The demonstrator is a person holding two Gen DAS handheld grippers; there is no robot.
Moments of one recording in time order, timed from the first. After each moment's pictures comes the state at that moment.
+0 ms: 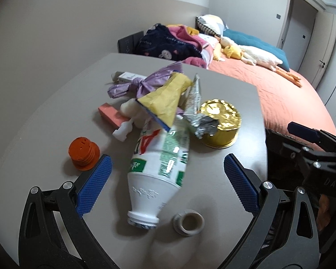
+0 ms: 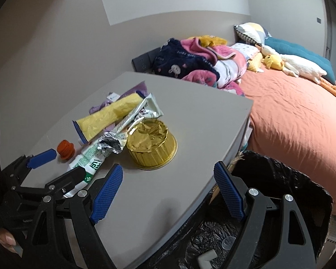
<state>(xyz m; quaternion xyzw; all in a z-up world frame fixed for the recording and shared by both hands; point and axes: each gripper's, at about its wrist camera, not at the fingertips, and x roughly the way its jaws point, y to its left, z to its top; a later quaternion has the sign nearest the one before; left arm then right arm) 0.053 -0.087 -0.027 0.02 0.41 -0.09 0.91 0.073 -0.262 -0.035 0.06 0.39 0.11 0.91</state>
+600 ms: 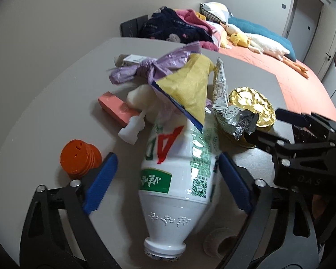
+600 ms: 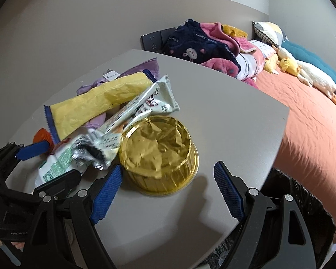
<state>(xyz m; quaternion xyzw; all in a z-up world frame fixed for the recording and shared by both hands) 0.086 -0.071 -0.060 0.03 0.44 -0.08 0.89 0.131 -0.222 -0.074 0.00 0.42 0.13 0.90</state>
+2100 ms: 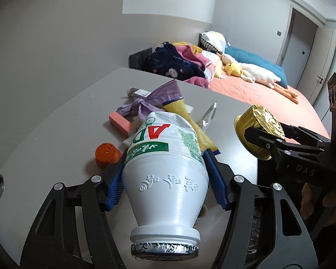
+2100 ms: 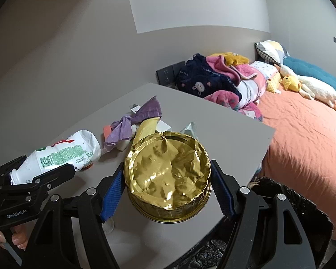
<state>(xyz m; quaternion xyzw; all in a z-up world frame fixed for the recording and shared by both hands) 0.018 -0.065 0.016 -0.01 0.36 -0.09 0.93 0.078 -0.240 -0.006 0.04 0.34 0.17 0.92</state>
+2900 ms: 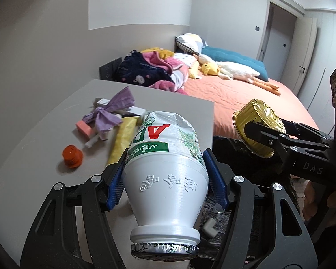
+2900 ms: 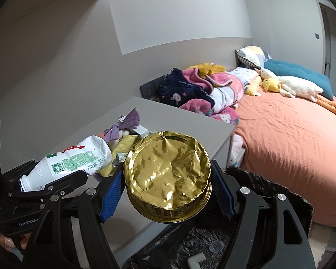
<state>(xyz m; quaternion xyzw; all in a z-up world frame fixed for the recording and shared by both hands) -0.017 -0.135 0.033 0.01 0.34 -0.14 0.93 0.016 -0.306 0.023 0.06 0.31 0.12 0.94</state>
